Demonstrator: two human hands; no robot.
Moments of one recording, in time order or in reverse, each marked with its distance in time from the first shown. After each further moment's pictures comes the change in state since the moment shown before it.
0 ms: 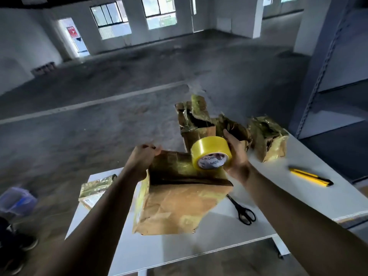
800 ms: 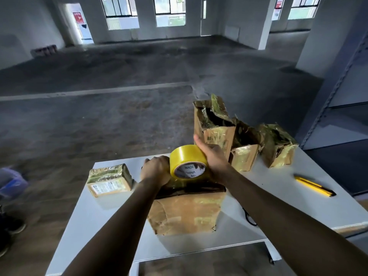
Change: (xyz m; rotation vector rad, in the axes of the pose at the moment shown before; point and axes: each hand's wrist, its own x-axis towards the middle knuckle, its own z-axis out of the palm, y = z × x) left_hand -0.006 -0.071 -0.019 1.140 0.053 0.326; right_hand -0.024 0.057 0.110 -0.532 -0.027 -0.056
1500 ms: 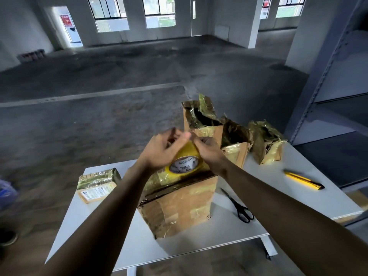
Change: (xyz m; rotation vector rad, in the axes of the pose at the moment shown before) left_hand 0.002 0.042 -0.071 -0.755 0.184 0.363; right_hand 0.021 -0.008 -0.025 -0.209 0.027 -0.122
